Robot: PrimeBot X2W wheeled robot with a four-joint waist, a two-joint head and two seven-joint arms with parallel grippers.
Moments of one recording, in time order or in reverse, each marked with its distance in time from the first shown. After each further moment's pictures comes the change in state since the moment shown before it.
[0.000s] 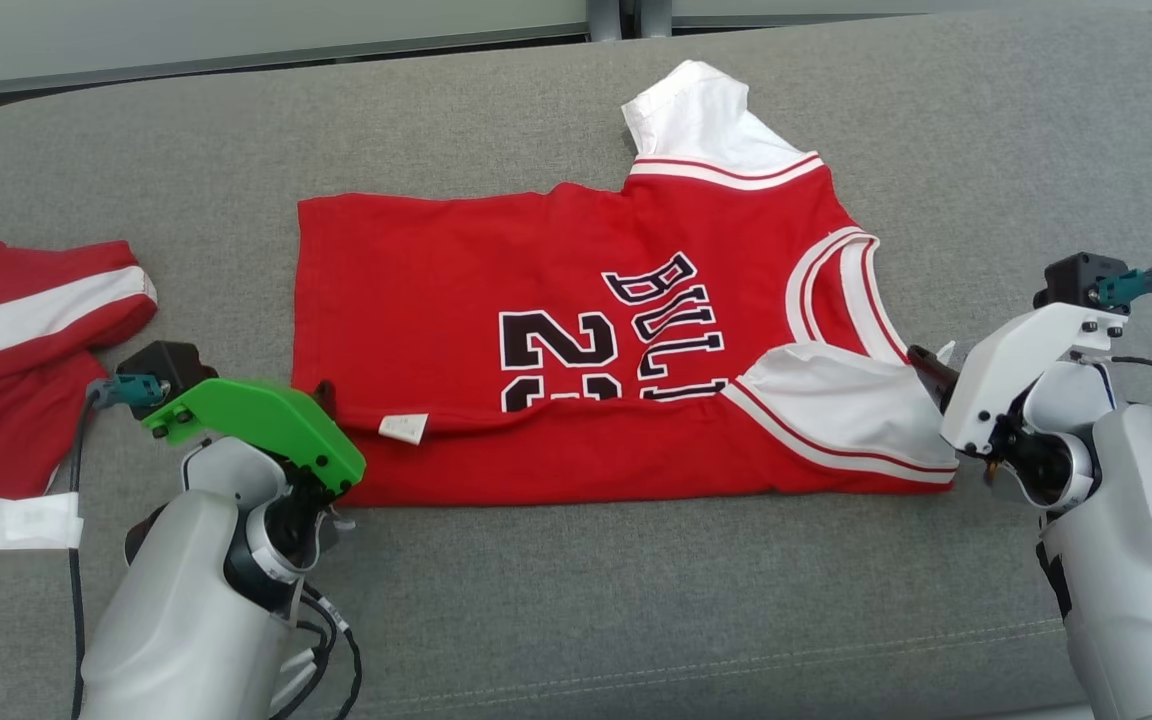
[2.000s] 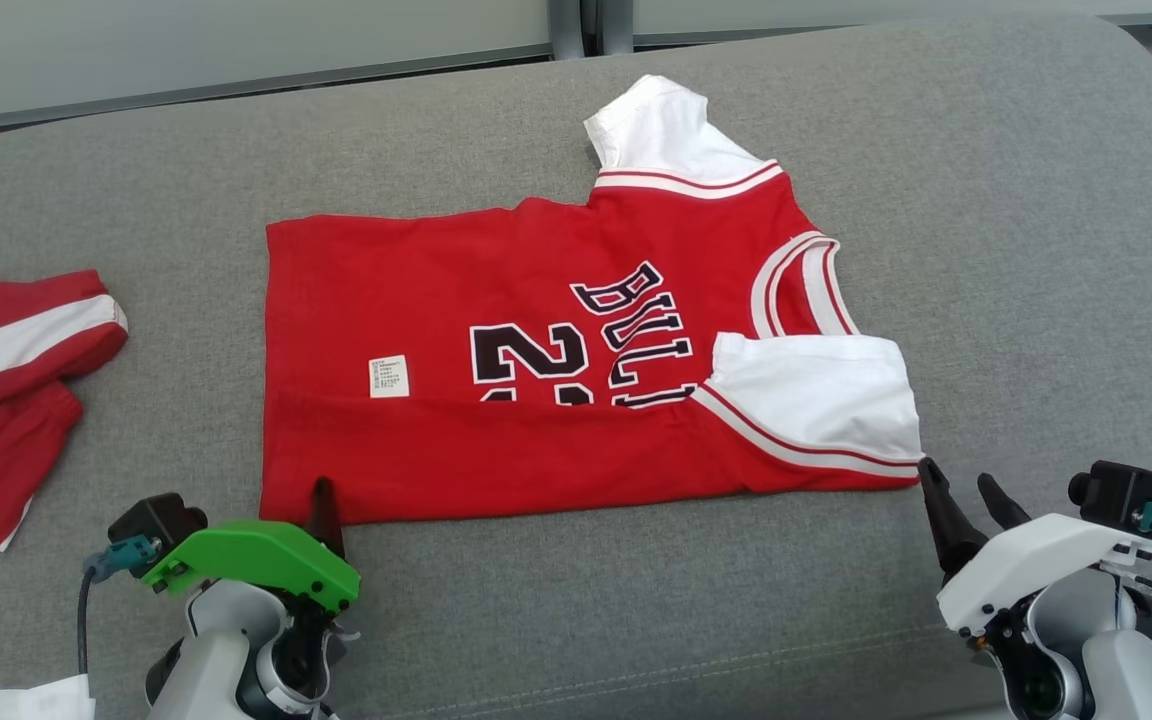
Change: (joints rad) left arm 0.196 -0.044 0.068 0.040 -0.081 -0.096 -0.260; right arm 0.441 0.096 -0.022 -0.342 0.090 0.000 -0.367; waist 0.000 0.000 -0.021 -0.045
